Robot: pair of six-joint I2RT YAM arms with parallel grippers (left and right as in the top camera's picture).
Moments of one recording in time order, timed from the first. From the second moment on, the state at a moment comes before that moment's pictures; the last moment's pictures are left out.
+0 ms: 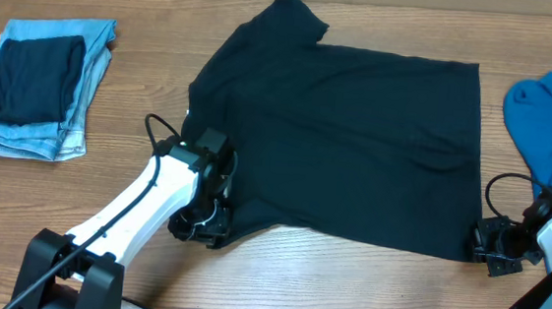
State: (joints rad) left arm -0.39 1.56 0.95 -1.18 0.20 -0.30; right arm -0.65 1.58 0.76 -0.81 -0.14 0.69
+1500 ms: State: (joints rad) left arm -0.52 1.56 0.95 -1.12 0.18 -0.43; right arm -0.50 1.60 0.97 -1.06 -0.06 0.67
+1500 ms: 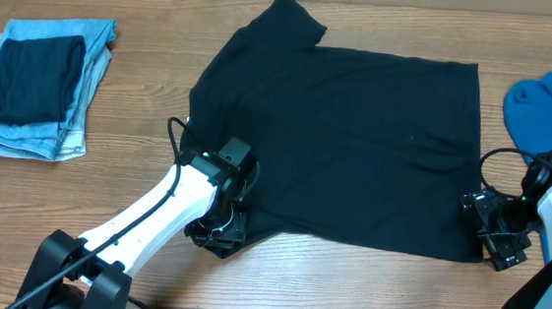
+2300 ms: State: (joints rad) left arm -0.52 1.56 0.95 -1.14 0.19 -0.44; right arm -0.50 1.60 0.97 -0.77 -0.06 0.66
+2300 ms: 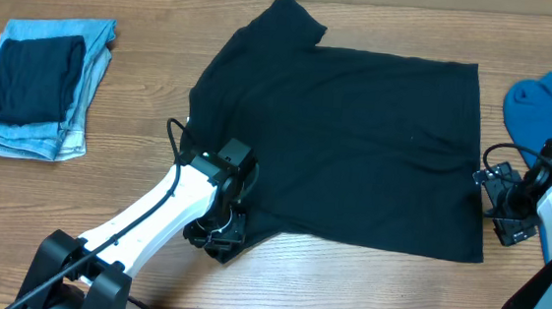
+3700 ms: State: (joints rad) left arm -0.52 1.56 0.95 -0.97 0.23 -0.53; right arm -0.50 1.60 0.97 -0.77 -0.06 0.67
